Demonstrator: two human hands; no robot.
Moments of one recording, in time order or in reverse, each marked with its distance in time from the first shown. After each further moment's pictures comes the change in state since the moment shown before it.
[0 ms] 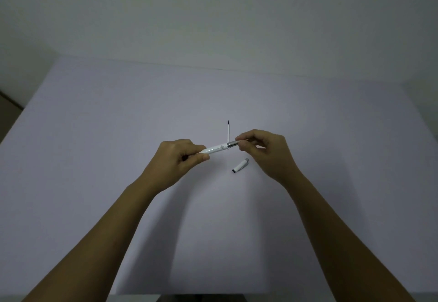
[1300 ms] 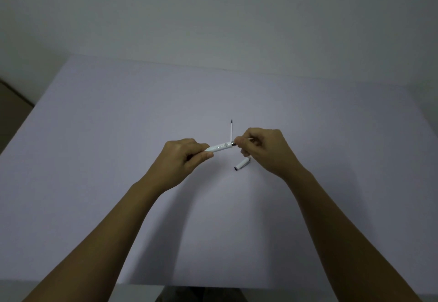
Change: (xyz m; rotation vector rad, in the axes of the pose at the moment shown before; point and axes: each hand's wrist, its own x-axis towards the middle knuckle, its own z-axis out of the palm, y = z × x) left_hand -0.011 0.012 0.001 0.067 0.042 0.028; right_hand 0.001 -0.014 -0.001 -0.064 -0.118 0.030
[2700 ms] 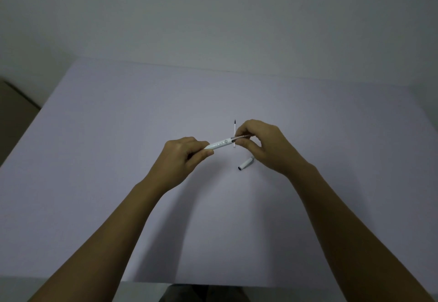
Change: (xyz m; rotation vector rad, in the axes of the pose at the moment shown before) left_hand -0.005 -0.001 -0.006 0.007 0.081 0.007; right_hand 0.008 -0.008 -0.003 -0.279 -0.093 -0.273
